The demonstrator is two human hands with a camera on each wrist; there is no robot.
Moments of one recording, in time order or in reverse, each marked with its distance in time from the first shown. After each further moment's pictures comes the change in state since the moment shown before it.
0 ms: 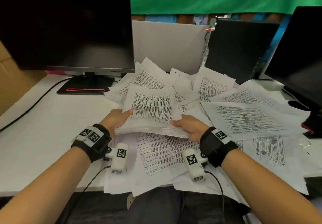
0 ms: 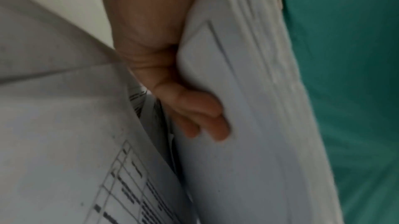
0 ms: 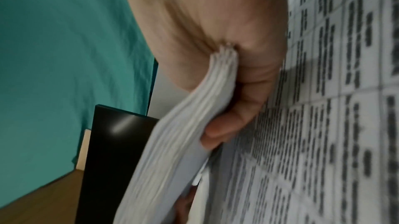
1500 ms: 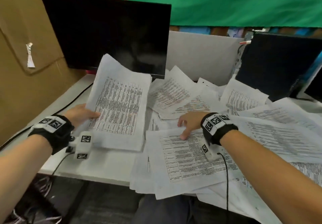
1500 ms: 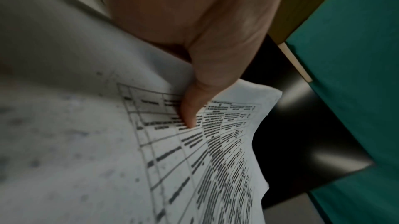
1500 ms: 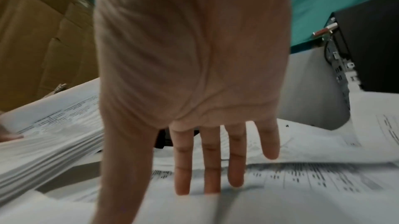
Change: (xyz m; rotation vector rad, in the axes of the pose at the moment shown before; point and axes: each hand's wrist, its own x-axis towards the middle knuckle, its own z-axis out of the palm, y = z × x) left_hand -0.011 -0.066 -0.192 0.161 0.299 -0.146; right_hand 0.040 -0.069 0.047 -1.601 -0.238 -0.131
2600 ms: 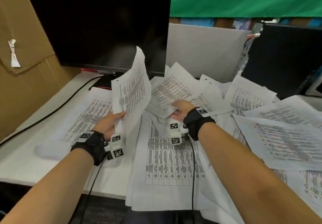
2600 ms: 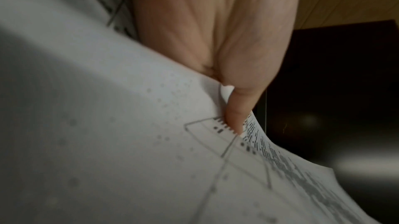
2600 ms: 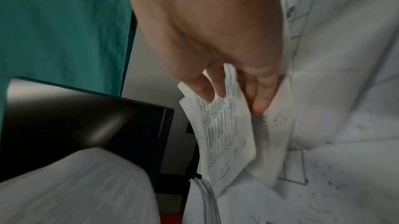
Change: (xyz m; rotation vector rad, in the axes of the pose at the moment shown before) left_hand -0.012 0.038 0.105 -0.905 -0.353 -0.061; right_hand 0.117 -0.004 0.002 1.701 0.332 0.109
